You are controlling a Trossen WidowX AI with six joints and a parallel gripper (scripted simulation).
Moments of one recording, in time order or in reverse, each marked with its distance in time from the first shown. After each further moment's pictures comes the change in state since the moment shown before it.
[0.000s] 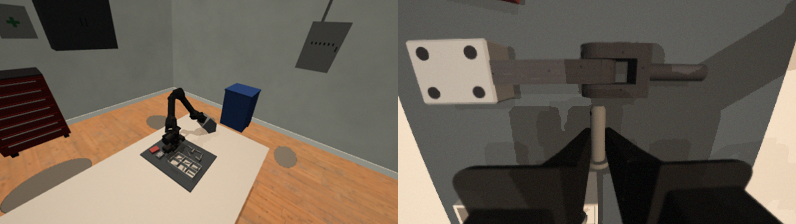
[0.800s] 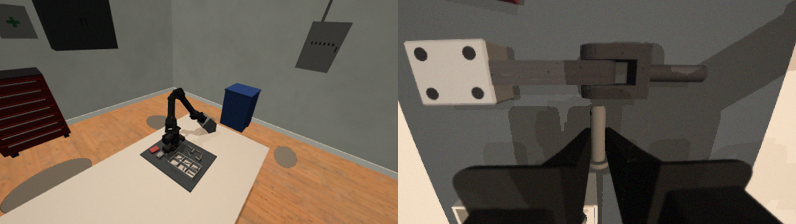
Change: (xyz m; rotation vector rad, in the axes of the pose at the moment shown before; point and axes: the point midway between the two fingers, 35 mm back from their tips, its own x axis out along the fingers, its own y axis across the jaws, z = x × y) arm 0.001 0.000 0.001 -0.002 0.001 -0.001
